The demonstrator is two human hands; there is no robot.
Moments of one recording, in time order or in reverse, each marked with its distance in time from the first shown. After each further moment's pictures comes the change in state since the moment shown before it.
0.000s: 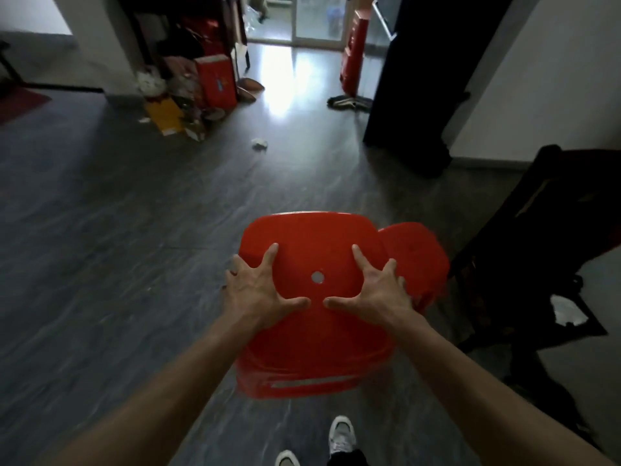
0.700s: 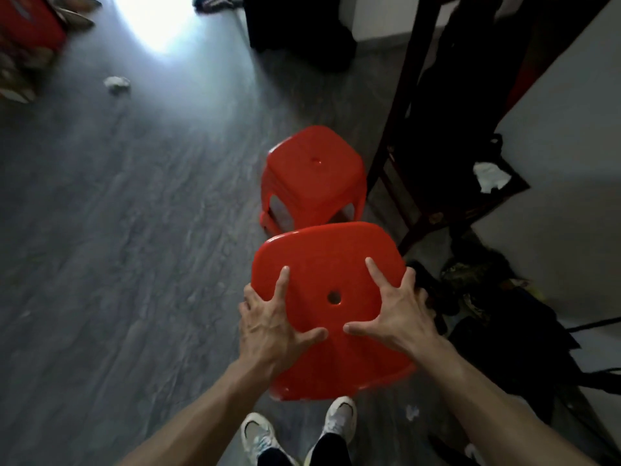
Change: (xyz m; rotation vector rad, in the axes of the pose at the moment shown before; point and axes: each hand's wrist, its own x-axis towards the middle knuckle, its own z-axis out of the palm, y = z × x) left_hand -0.041 0.133 0.306 -0.036 -0.289 0.242; right_hand 0.019 0.323 0.102 0.062 -0.046 0.307
